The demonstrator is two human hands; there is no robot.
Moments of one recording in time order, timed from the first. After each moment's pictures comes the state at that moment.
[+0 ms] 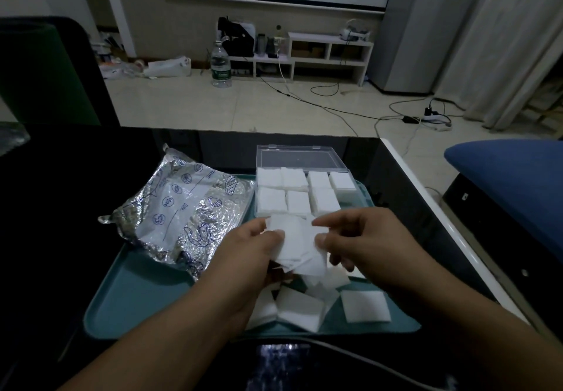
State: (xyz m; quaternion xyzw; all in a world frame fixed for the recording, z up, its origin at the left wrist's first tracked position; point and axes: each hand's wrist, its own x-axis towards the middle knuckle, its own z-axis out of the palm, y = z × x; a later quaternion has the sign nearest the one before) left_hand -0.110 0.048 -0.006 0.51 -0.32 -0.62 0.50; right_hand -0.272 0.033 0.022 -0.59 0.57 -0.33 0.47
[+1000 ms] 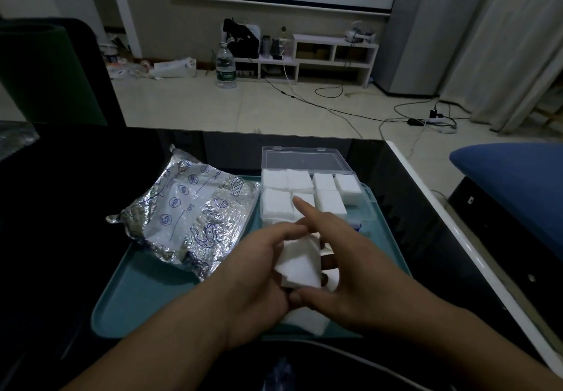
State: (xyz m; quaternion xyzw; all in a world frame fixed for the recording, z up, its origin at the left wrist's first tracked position) left_hand -0.111 0.053 0.008 0.33 -0.25 -0.81 0.41; right_hand -0.263 0.043 0.005 -0.83 0.42 -0.22 0.28
